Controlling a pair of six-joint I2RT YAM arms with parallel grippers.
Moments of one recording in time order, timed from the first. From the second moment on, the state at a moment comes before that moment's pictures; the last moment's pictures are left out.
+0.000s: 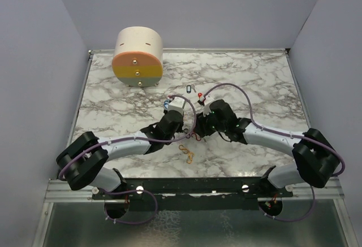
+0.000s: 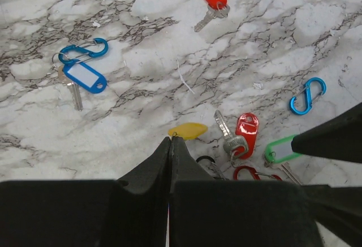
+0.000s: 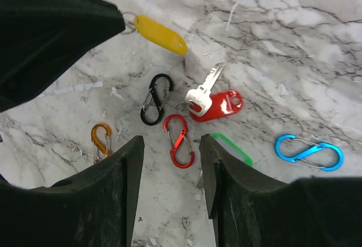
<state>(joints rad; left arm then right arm) -0.90 1.41 0.62 0.27 -0.46 -0.37 0.75 1.39 0.72 0.01 -0.09 0.22</state>
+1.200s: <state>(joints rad) -0.77 1.16 0.59 0.12 -0.49 -0.36 0.94 1.70 0.90 0.00 0.14 0.28</state>
